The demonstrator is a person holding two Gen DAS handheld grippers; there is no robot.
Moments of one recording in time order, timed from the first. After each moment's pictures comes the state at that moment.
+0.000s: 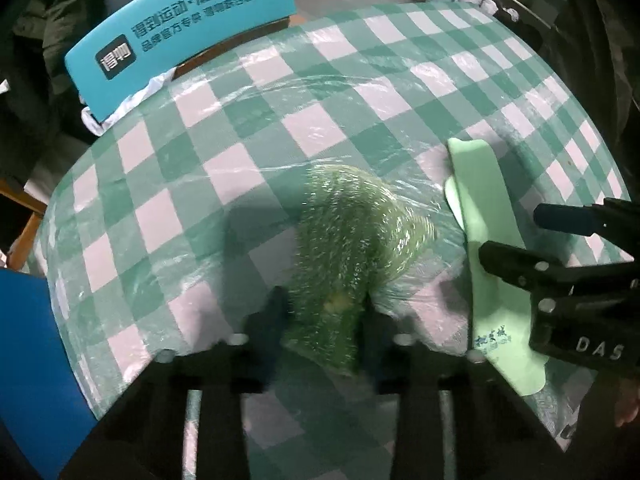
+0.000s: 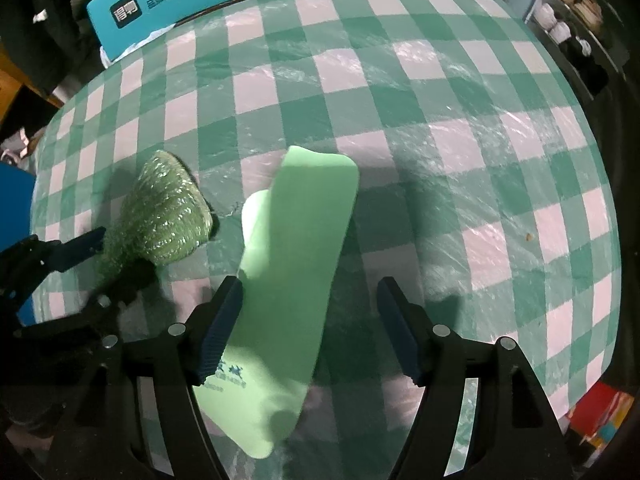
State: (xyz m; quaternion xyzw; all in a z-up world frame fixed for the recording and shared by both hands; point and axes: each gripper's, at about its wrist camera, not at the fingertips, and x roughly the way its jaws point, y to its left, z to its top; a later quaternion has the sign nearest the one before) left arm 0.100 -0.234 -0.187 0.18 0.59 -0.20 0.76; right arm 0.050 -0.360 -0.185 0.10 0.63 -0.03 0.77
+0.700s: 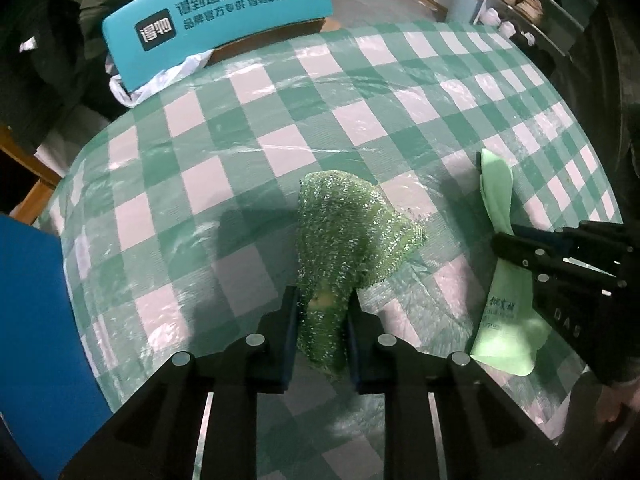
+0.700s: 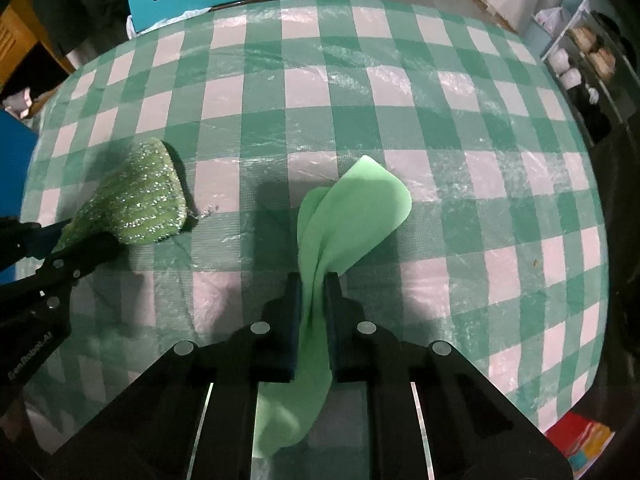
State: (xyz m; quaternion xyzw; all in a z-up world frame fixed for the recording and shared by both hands) left arm 0.098 -0.194 -0.173 0.13 0.59 -0.18 0.77; right arm 0.052 -0.329 -0.185 0.04 0.63 -0.01 0.78
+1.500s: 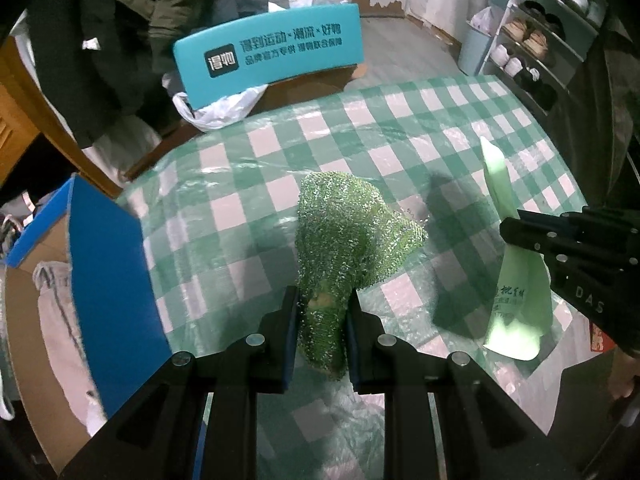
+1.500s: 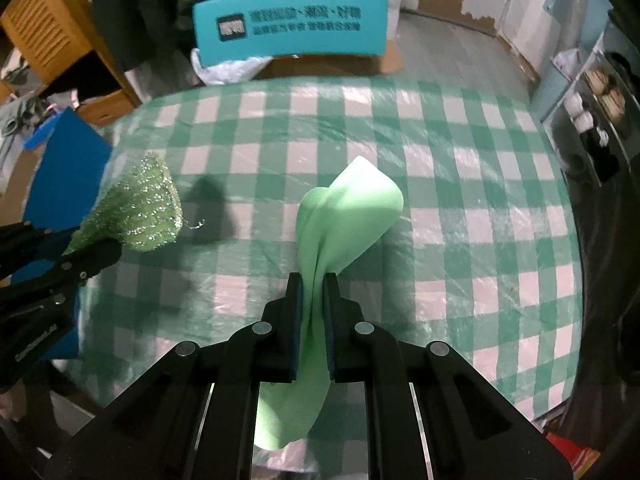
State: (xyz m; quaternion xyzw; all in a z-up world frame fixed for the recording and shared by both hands) left arm 0.066 -0.144 -0.096 0.11 0.56 -0.16 0.81; right arm 0.032 -0.300 -0.098 0.02 0.57 0.05 0.82
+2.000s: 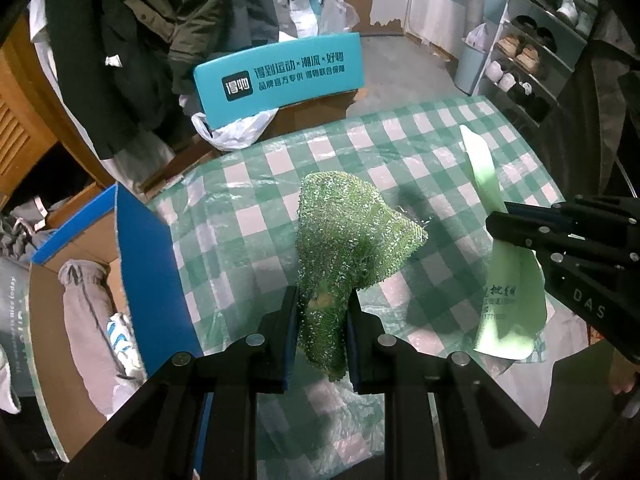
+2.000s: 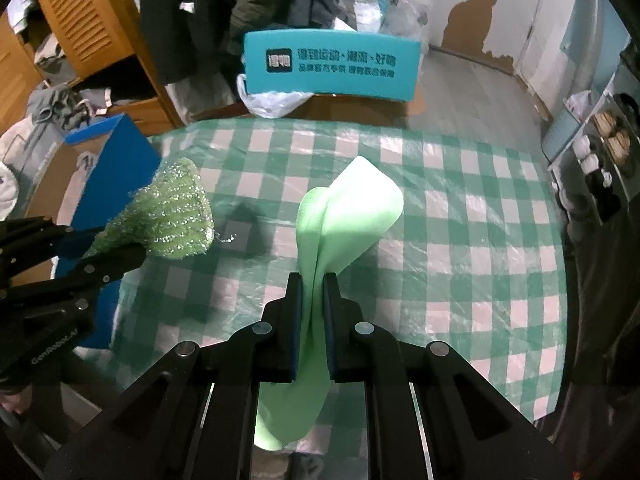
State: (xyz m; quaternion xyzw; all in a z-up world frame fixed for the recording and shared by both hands) left arm 0.045 -0.129 -0.055 0.11 0.53 -0.16 0.83; right arm 0.023 -0.268 -0.052 0.00 0.53 0.08 0.84
